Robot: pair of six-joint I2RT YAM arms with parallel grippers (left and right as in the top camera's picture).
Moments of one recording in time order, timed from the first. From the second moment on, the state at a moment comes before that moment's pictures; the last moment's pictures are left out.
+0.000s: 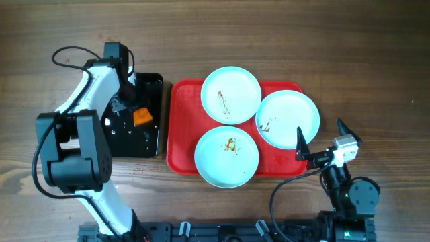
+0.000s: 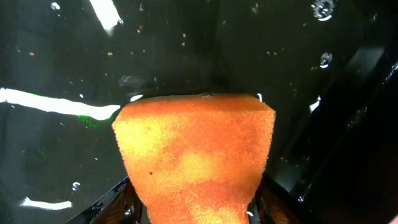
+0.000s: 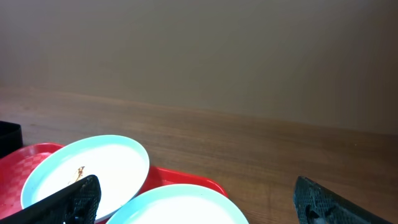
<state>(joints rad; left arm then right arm) 0.03 1.97 1.33 -0.87 0.06 -0.26 -0.06 0.01 0.01 0.02 -0.27 -0.06</state>
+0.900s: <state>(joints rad) 0.03 1.97 1.33 -0.90 0.13 -0.29 -0.06 0.01 0.01 0.02 -0.27 -0.06</state>
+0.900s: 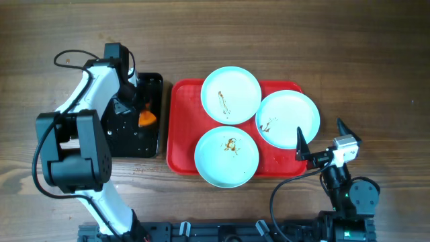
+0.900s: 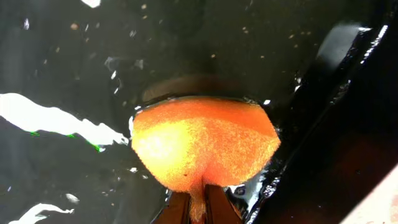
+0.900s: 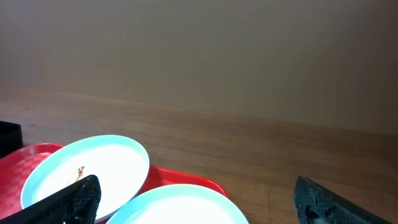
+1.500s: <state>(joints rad) 0.03 1.85 1.33 -0.98 0.09 0.17 -0.06 0.01 0.01 0.02 -0.27 -0.06</state>
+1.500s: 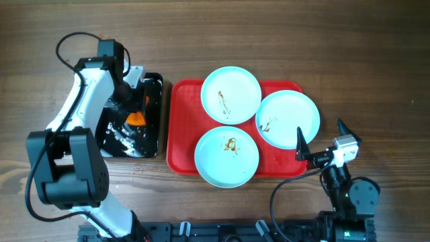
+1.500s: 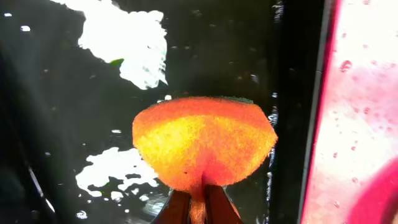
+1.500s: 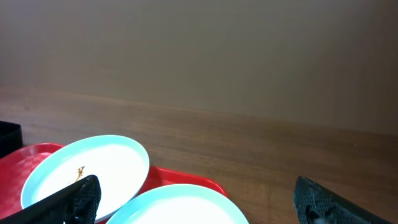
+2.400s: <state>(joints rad) 0.05 1.61 1.14 -0.79 0.15 0.01 -0.06 0.01 0.01 0.02 -0.27 -0.06</state>
